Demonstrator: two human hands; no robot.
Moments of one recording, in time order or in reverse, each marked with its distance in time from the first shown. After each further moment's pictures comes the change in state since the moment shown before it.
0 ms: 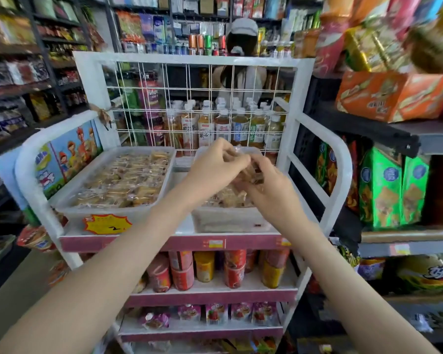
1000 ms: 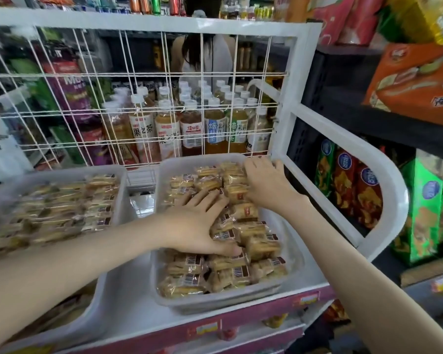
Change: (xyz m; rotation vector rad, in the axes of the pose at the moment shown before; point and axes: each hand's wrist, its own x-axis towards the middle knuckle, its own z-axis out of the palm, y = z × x) left_hand 0.138 -0.124 0.032 0.972 -0.813 0.176; right_hand 0.135 0.147 0.056 -0.769 -0.396 0.147
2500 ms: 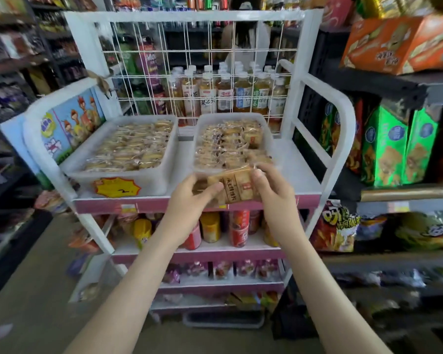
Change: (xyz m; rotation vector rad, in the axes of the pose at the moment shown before) left_hand -0.180 0.140 0.087 -1.319 0.894 -0.327; right_hand -0.257 -0.093 -0.038 1.519 0.268 0.176
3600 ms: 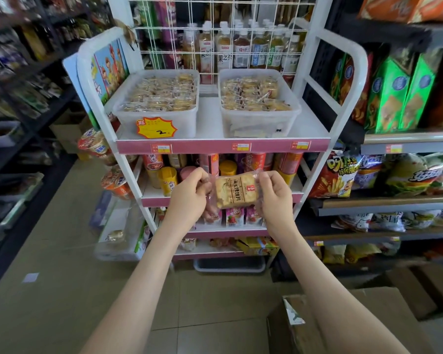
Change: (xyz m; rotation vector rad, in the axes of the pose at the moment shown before) left_hand -0.131 -0.047 -0.070 0.302 -0.064 -0.023; right_hand -0.143 0.025 0.053 0.020 0.099 0.215
